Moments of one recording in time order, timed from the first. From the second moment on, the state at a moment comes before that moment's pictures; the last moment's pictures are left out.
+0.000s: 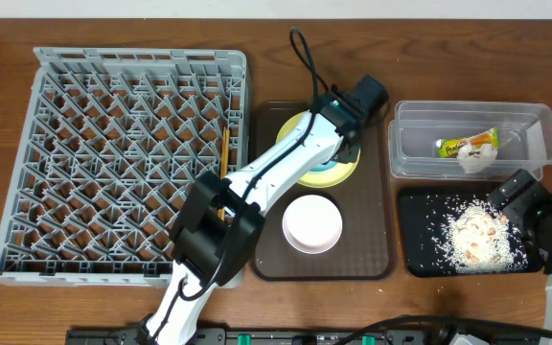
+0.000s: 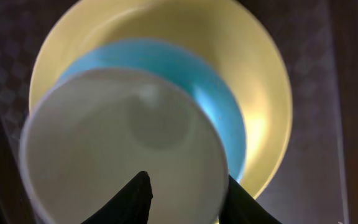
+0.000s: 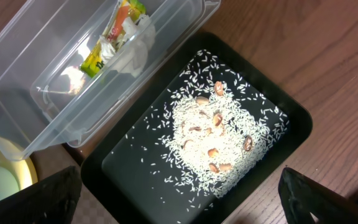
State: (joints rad) left arm -0.74 2.19 1.88 -1.01 -0.17 -0.52; right arm -0.40 1.00 1.05 -1.10 0.03 0.46
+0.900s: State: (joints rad) left arm -0.67 1.84 1.87 -1.11 -0.09 -0.48; right arm -0.40 1.00 1.05 -1.10 0.03 0.46
